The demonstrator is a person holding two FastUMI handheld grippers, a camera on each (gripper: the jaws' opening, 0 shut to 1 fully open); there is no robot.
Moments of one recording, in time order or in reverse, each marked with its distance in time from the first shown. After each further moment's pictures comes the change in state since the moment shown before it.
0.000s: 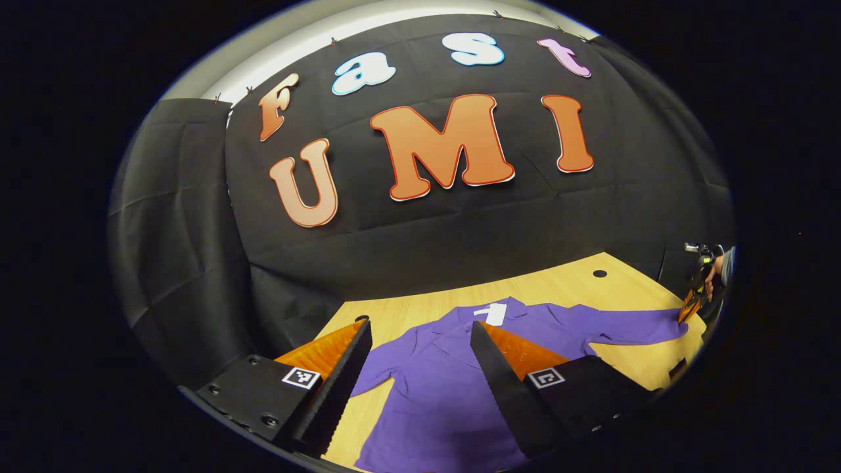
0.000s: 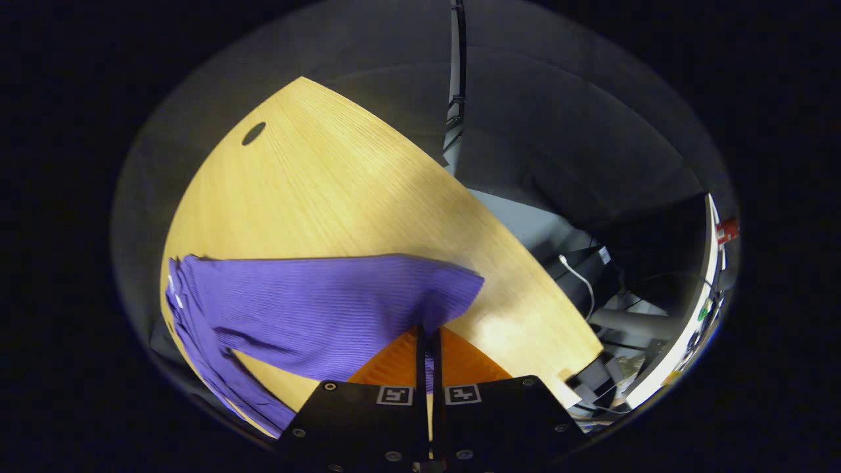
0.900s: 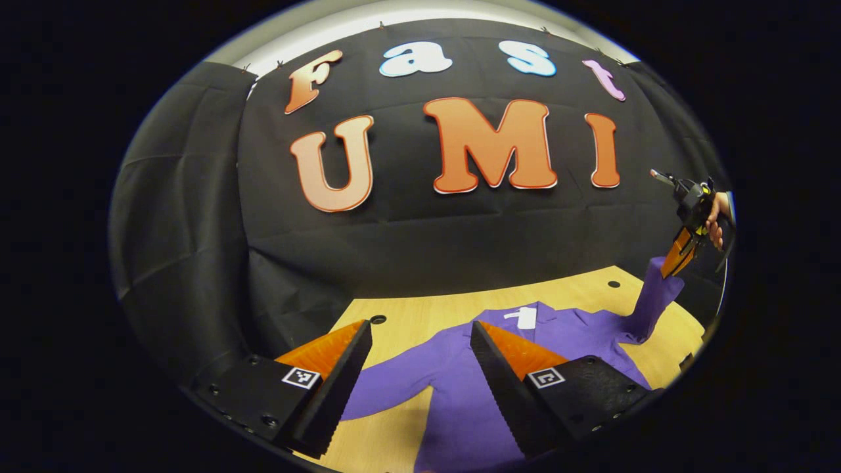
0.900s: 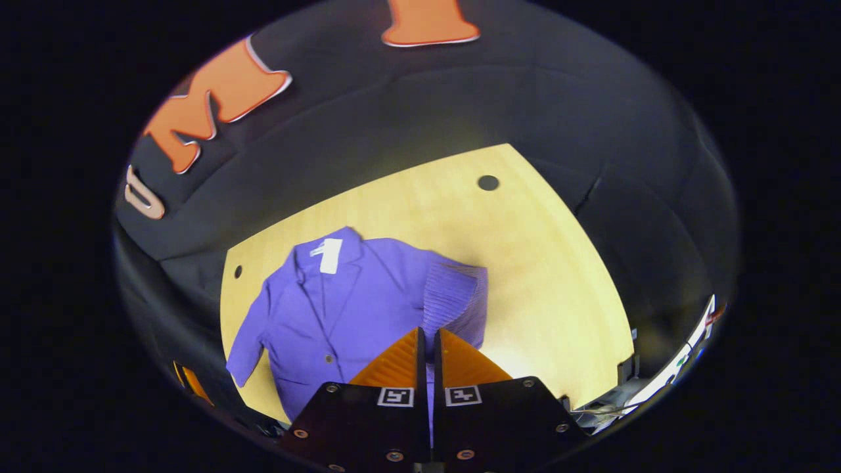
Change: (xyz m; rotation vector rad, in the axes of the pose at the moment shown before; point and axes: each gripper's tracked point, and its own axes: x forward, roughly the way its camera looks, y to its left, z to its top) left arm 0.047 0.140 -0.039 -0.111 -0.002 -0.026; right arm -0.199 0.276 -0.069 -0.448 -0.257 0.249
